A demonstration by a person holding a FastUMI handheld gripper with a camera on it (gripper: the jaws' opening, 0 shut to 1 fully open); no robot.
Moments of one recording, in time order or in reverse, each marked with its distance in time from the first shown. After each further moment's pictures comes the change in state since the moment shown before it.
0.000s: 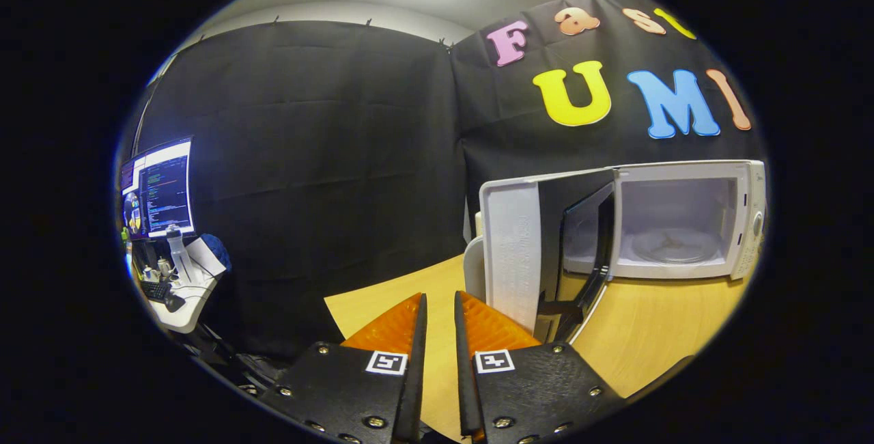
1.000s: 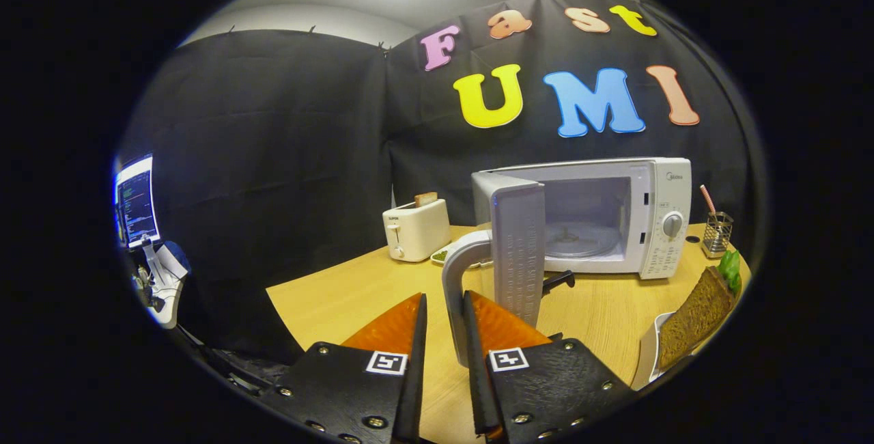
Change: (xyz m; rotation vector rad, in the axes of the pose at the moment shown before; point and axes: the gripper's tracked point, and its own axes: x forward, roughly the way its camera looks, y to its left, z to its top) arm -0.115 -0.129 0.007 0.040 0.034 -0.246
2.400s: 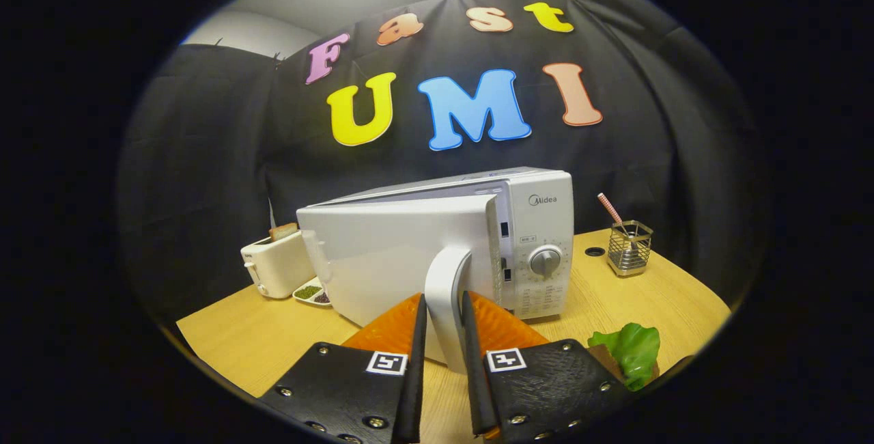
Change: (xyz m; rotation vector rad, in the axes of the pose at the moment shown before) arm 0.016 -0.216 0.040 0.078 -0.057 -0.444
